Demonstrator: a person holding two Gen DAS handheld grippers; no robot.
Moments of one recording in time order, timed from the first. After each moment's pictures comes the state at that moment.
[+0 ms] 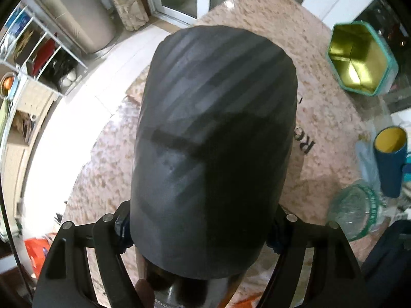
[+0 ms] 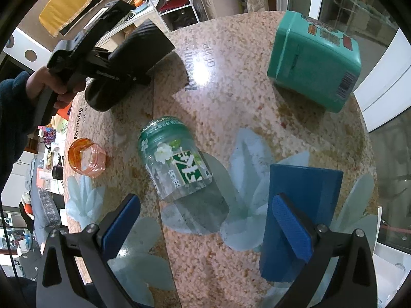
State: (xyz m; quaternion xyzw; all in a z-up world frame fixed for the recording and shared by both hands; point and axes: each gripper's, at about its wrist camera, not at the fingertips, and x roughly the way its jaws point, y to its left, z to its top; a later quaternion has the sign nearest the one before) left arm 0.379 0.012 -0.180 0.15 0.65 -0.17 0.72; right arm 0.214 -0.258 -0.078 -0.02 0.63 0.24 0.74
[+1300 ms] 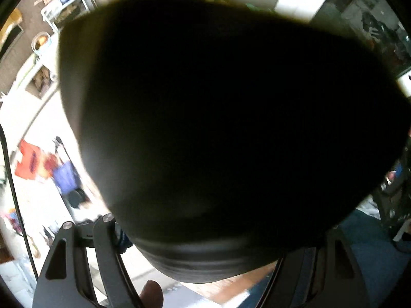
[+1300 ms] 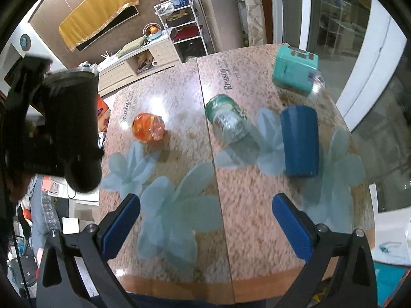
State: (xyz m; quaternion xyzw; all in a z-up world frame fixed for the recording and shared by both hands) left arm 0.074 -0.020 -0.040 0.07 0.64 -0.13 0.75; right arm 0.054 -0.258 -0.009 0.01 0.54 0.23 0.81
